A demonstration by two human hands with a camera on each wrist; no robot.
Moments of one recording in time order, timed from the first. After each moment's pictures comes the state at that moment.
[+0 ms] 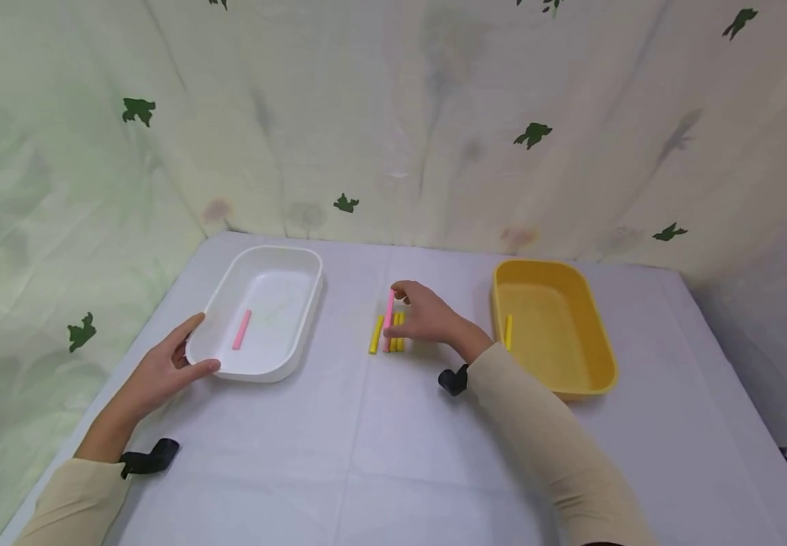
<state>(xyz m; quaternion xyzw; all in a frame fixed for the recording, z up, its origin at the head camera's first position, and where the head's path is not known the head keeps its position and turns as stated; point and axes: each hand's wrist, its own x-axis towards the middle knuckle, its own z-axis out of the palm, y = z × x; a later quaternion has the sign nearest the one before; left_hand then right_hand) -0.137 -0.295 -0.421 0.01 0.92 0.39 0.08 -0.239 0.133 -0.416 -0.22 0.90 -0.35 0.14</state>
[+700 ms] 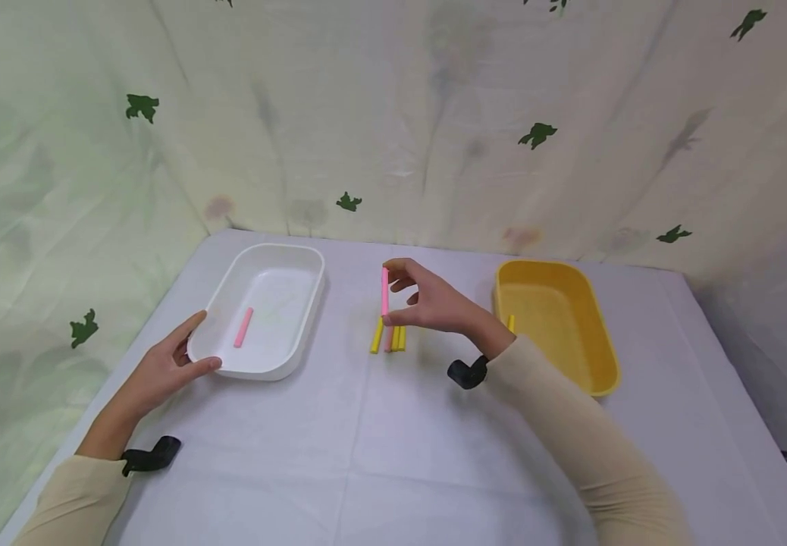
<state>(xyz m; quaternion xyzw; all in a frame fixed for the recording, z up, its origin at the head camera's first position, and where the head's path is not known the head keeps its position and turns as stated) -0.138 -0.299 -0.422 0.01 0.91 0.40 0.09 -0.225 0.140 -0.362 -0.29 0.84 -0.44 0.13</state>
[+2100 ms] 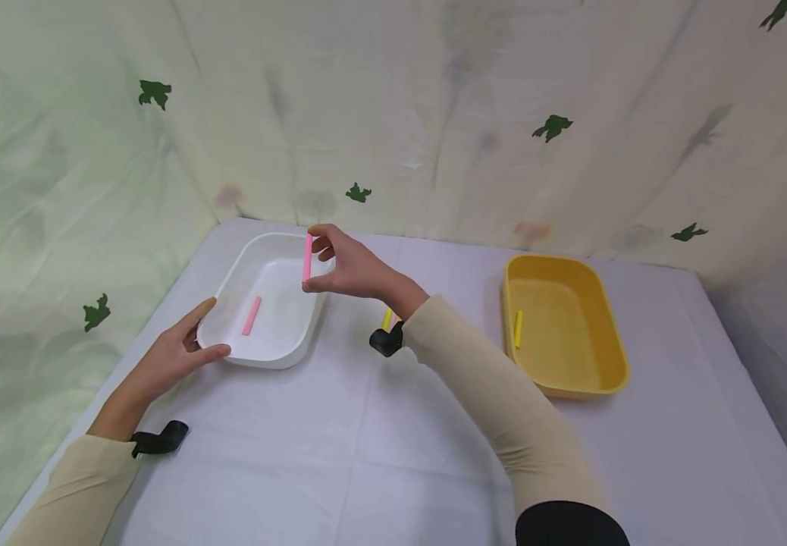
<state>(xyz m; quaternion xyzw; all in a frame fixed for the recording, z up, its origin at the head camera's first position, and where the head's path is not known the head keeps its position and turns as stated) -0.137 -0.299 -0.421 0.00 0.91 0.41 0.09 -0.251 0.023 -0.338 -0.31 0.83 -0.45 0.15</state>
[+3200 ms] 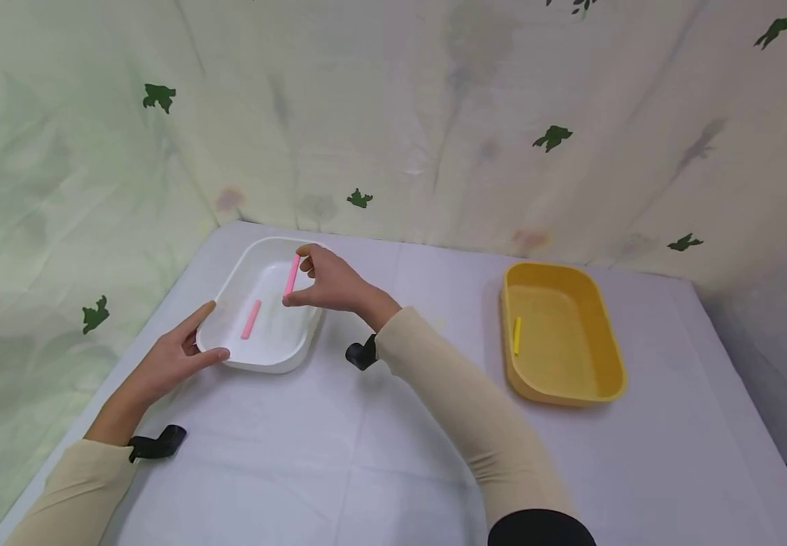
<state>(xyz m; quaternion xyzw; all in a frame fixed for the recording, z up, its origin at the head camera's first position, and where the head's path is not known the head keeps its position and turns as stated) -0.135 -0.300 -0.420 0.01 0.90 0.42 0.10 -0.248 -0.011 -0.353 -0.28 0.85 -0.41 0.18</state>
